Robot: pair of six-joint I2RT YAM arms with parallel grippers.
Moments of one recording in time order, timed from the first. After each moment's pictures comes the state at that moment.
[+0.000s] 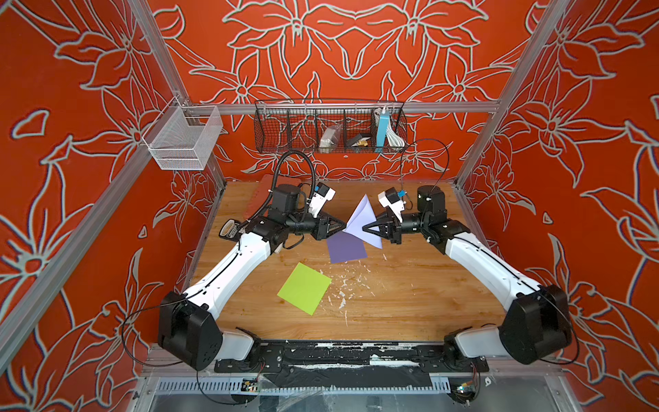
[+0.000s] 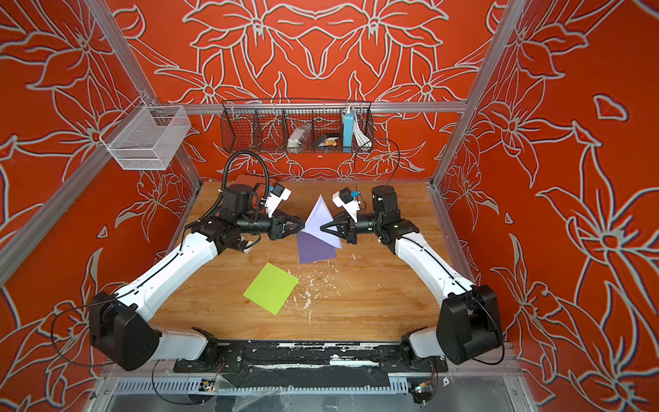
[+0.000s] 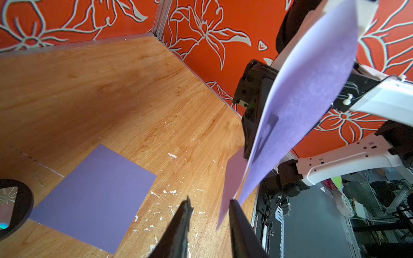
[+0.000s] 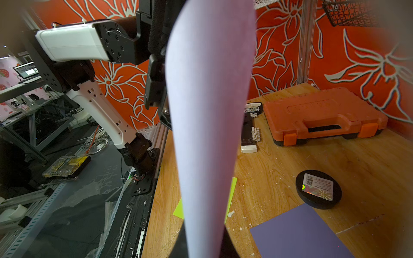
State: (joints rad) left arm -0.37 1.37 1.21 -0.35 0.83 -0.16; right arm 0.35 1.39 1.09 -0.13 -1.22 -0.15
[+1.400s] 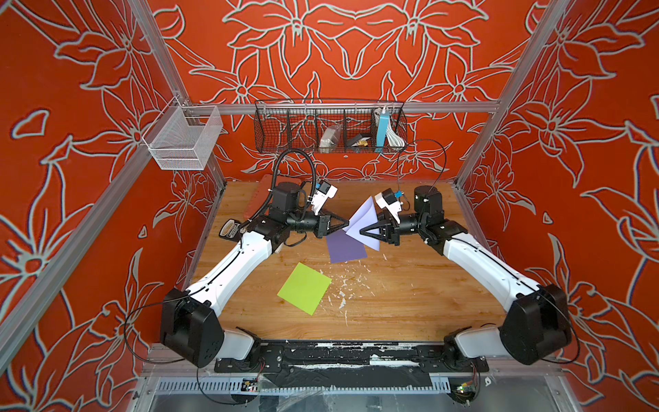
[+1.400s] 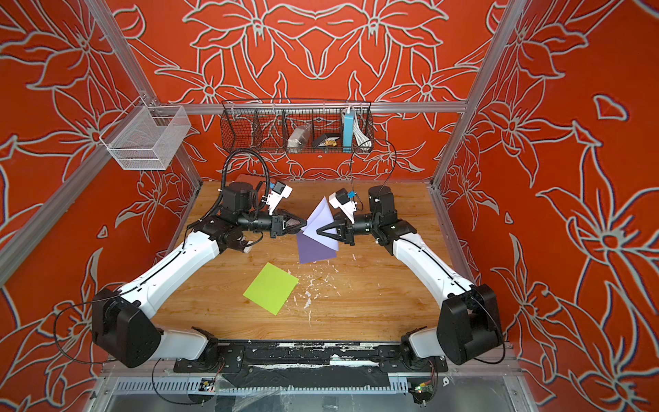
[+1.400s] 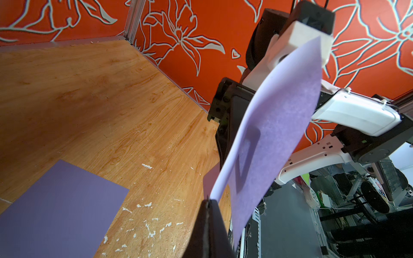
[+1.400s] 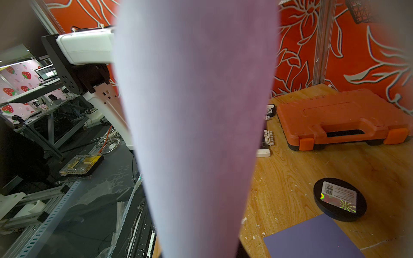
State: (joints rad) left arm -0.37 1.39 1.21 -0.26 0.95 -0.25; right arm 0.40 1.39 1.09 -0.11 -1.24 -0.11
